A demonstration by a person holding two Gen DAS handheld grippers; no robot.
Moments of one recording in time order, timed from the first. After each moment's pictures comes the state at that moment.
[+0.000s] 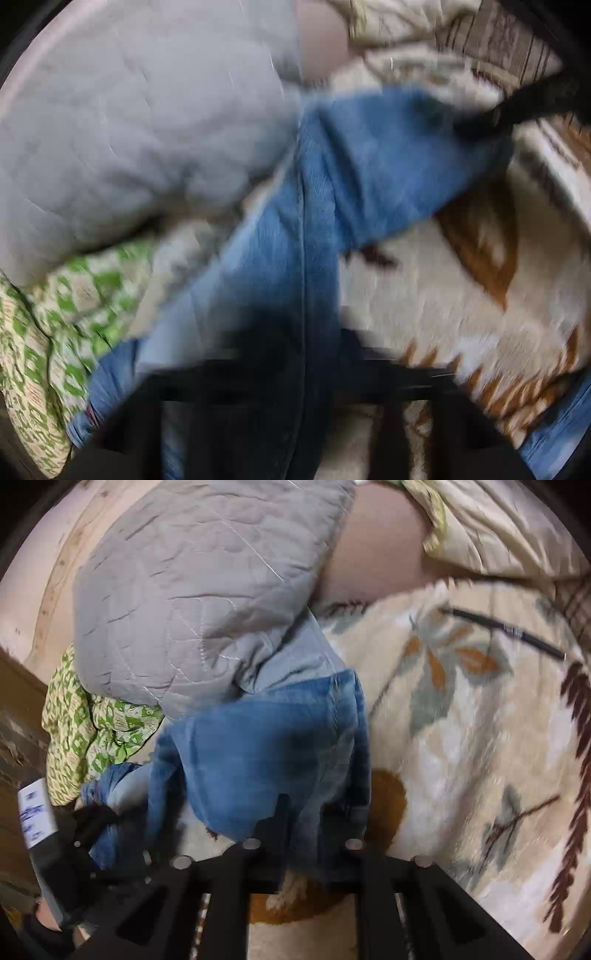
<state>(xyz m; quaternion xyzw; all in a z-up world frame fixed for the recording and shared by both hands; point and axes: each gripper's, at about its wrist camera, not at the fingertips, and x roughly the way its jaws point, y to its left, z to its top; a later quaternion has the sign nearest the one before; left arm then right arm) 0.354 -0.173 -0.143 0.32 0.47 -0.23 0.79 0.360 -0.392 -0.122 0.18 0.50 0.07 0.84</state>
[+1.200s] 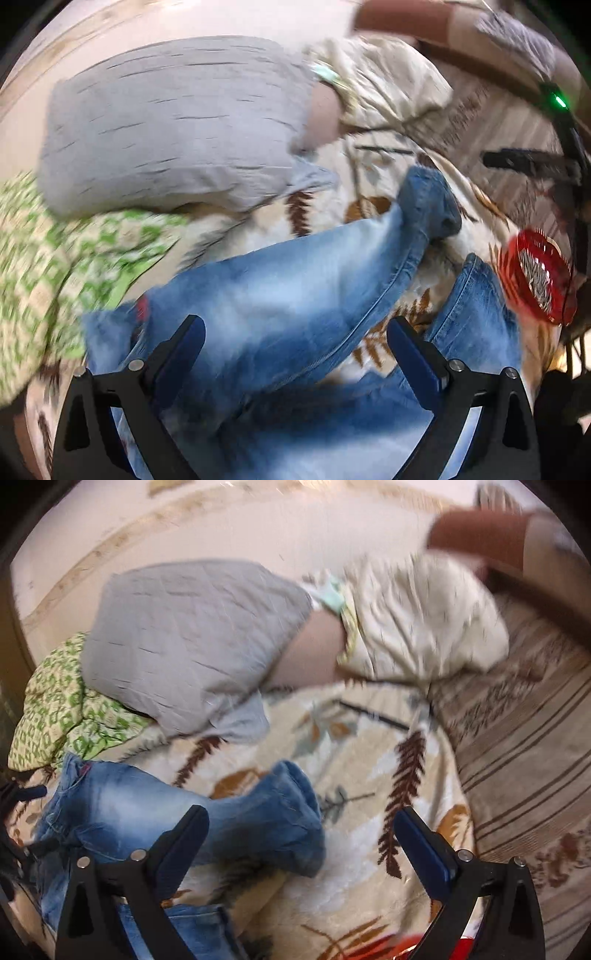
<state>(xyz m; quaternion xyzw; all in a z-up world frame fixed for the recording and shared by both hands) 0.234 -0.076 -0.025 0.16 0.42 -0.28 0.85 0.214 -0.420 0.007 0.03 0.38 -0.05 0.92</state>
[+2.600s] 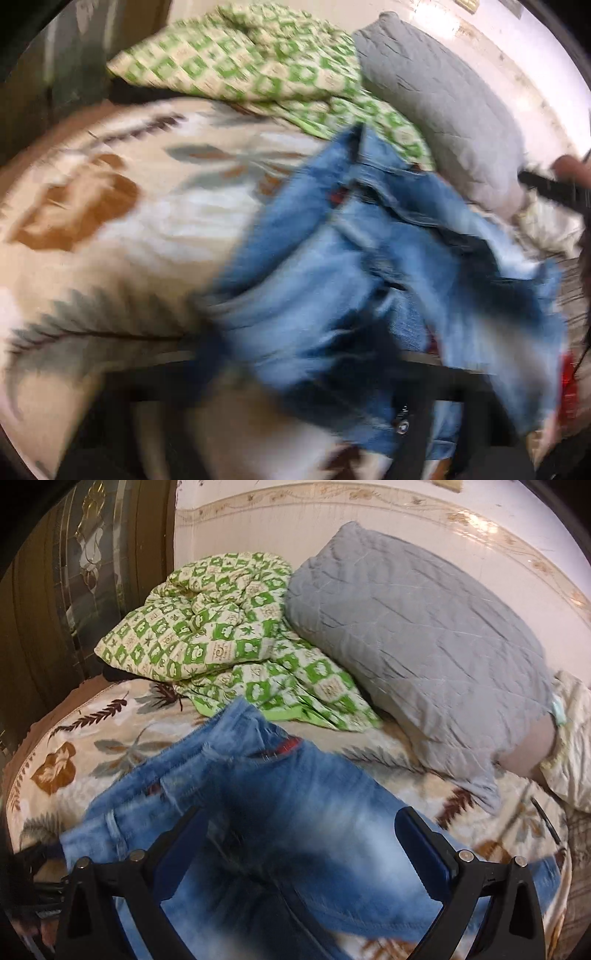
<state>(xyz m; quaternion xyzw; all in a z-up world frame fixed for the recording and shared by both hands) 0.119 0.196 -0.154 -0.13 0.42 0.03 0.90 0.268 -0.052 -0.029 -0.13 0.38 0.17 0.90</state>
